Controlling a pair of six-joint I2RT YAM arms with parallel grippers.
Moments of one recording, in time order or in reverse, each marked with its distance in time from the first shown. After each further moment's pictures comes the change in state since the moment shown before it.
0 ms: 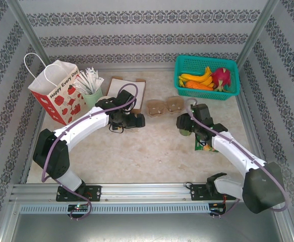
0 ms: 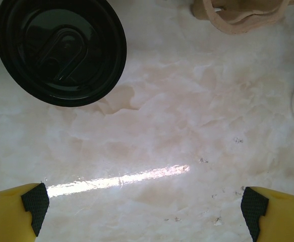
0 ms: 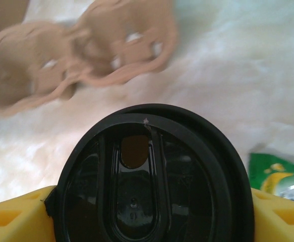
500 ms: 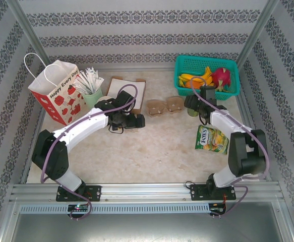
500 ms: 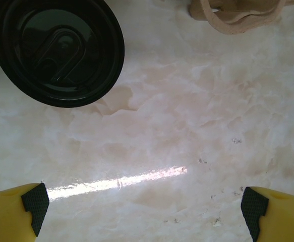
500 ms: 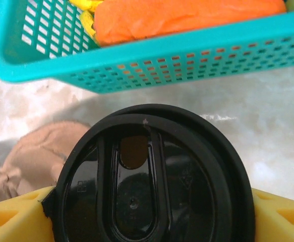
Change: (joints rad) left arm 0.000 -0.019 -0.028 0.027 0.003 0.000; right arm -0.185 0.388 0.262 0.199 -0.003 -0.027
